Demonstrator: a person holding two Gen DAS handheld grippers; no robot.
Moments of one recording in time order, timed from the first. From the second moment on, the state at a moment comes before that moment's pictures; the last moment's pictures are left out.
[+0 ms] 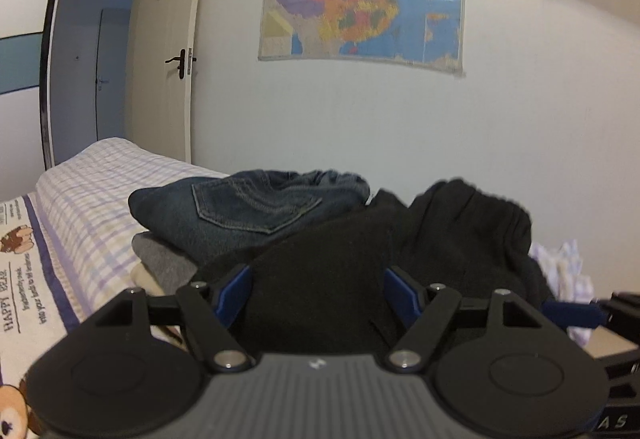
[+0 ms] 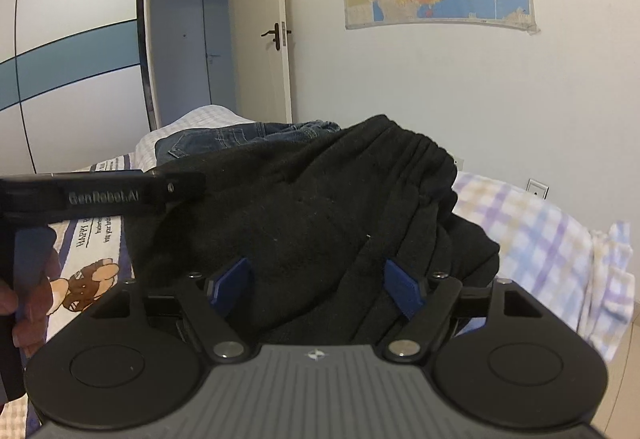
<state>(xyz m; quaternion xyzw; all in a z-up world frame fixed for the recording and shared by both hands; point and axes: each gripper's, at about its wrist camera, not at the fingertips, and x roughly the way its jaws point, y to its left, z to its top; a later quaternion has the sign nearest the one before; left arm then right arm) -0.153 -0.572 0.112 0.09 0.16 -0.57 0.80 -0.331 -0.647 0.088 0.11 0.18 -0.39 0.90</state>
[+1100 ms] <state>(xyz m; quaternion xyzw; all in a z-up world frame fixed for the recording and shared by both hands) -0.194 -0.456 0.136 0.18 0.32 -0.48 0.79 -0.350 -0.568 0.116 0.18 0.28 -0.42 0.84</state>
